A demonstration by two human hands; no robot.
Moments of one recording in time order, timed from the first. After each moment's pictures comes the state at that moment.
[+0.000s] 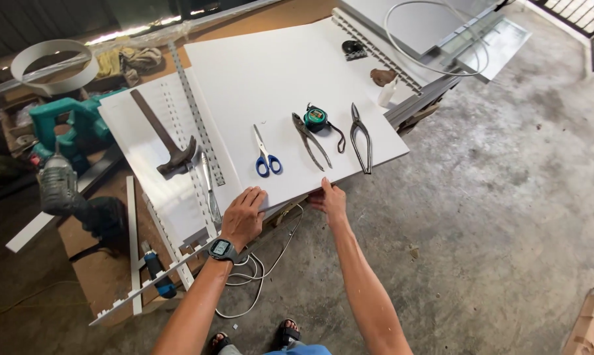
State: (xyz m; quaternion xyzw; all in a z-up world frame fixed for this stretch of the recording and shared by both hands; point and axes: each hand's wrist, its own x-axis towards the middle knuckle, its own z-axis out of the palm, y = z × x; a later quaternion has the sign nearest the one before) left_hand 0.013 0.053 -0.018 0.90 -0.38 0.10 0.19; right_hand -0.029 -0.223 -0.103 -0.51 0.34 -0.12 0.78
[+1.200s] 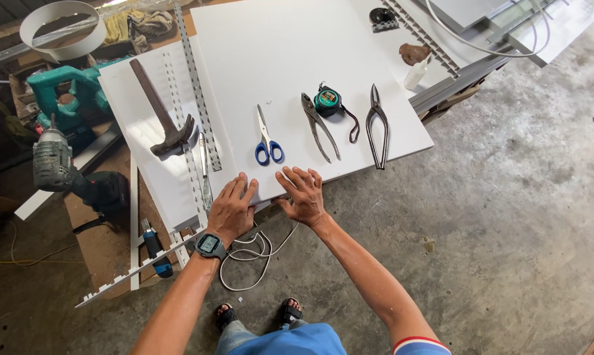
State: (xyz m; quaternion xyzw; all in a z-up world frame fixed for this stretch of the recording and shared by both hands) left_hand 0.014 0.055 -0.018 0.92 -0.37 0.12 0.11; right_hand -0.027 -0.169 -0.074 -0.93 -0.12 -0.27 0.23
